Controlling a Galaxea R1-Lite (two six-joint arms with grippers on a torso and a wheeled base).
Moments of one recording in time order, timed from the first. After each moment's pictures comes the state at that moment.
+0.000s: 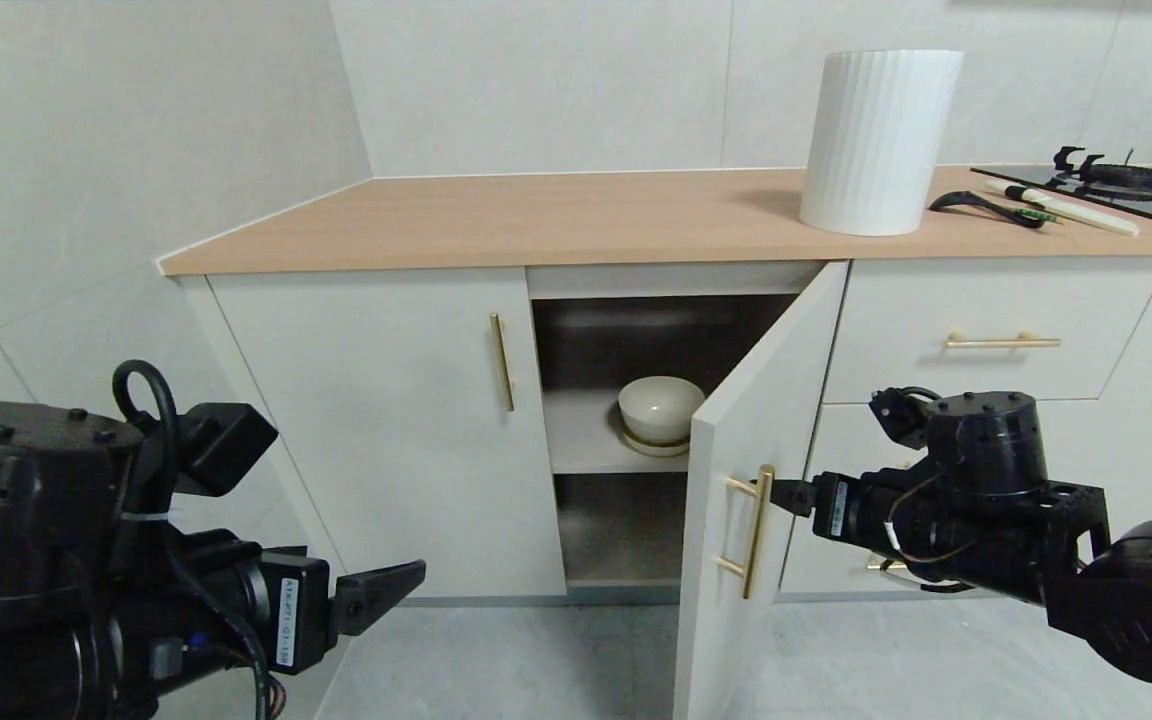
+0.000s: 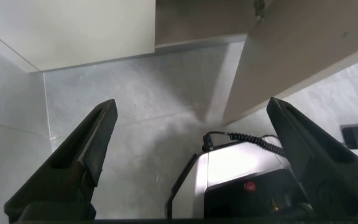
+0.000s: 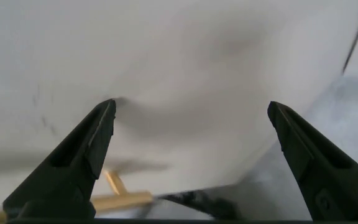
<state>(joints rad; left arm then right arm) -0.51 1.28 -0.62 -0.03 0.14 -0.29 0.46 1.84 -0.64 -0.76 0.08 0.50</state>
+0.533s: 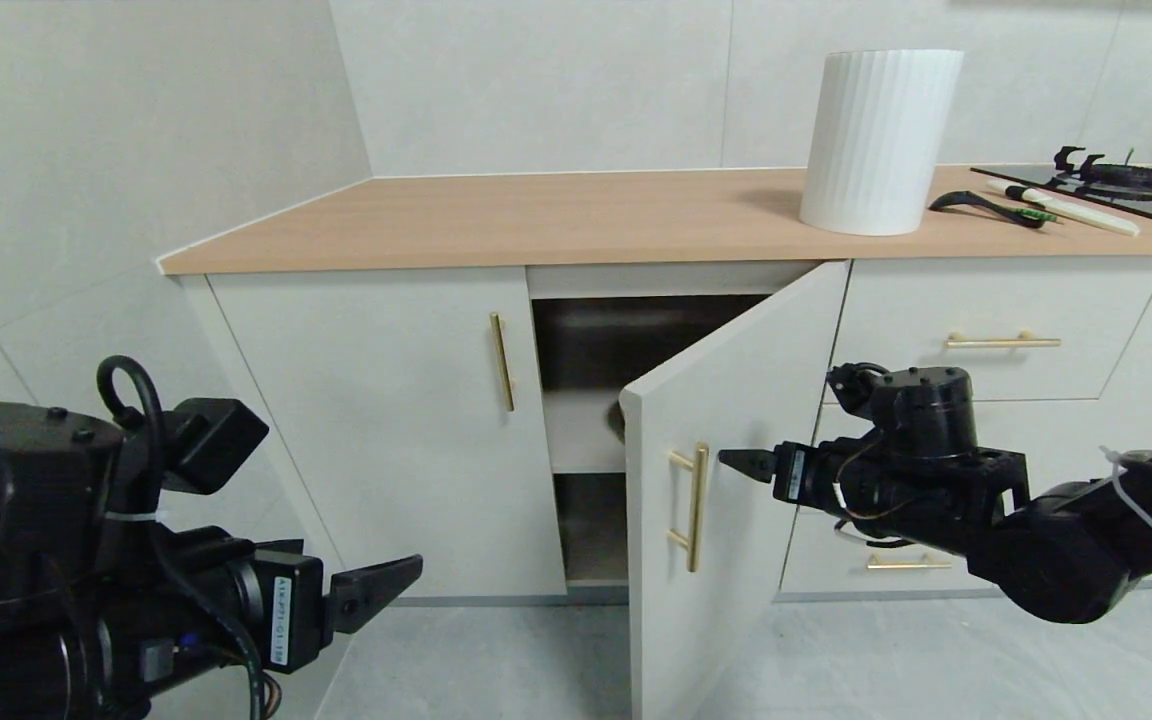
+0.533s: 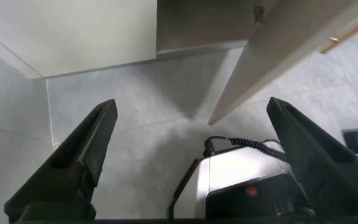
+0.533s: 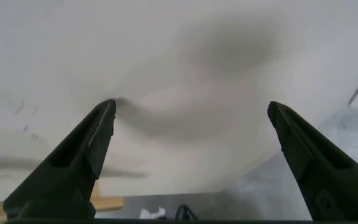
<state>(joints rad) -0.51 1.26 -0.61 -0.05 0.15 -0.27 0.46 1.97 -0.82 -0.76 0.08 0.48</state>
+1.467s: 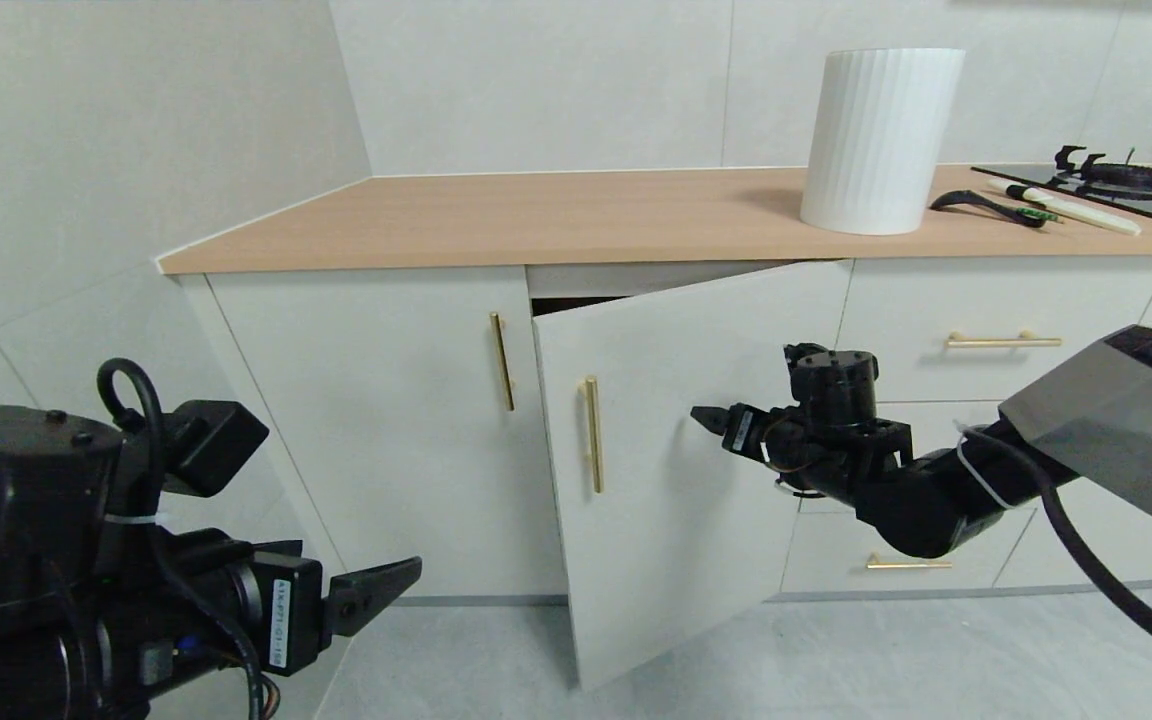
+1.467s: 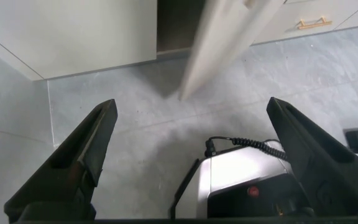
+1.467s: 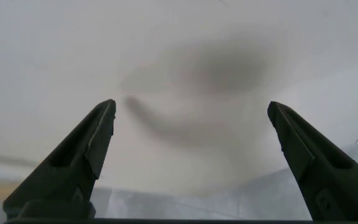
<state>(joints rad) -0.51 1.26 -0.61 -0.05 0.15 -0.27 0.47 2.21 -1.13 -0.76 -0.07 0.55</state>
